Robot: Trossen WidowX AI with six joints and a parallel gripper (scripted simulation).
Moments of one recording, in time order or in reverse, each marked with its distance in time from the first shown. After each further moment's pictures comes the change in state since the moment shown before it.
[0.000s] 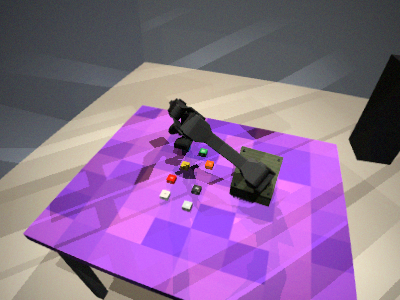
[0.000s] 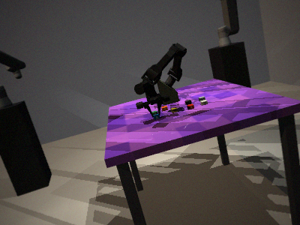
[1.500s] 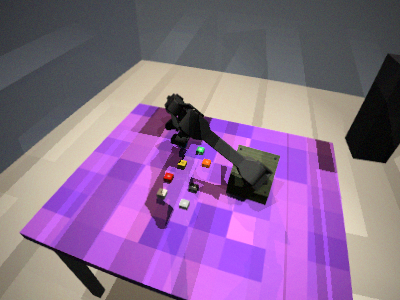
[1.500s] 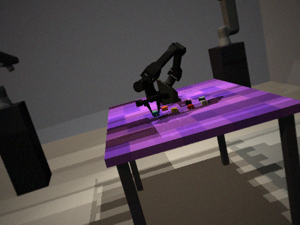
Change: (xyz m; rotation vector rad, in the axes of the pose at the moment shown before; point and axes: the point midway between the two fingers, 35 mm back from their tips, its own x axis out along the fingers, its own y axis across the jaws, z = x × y) arm -0.013 0.001 0.001 0.006 -0.004 0.006
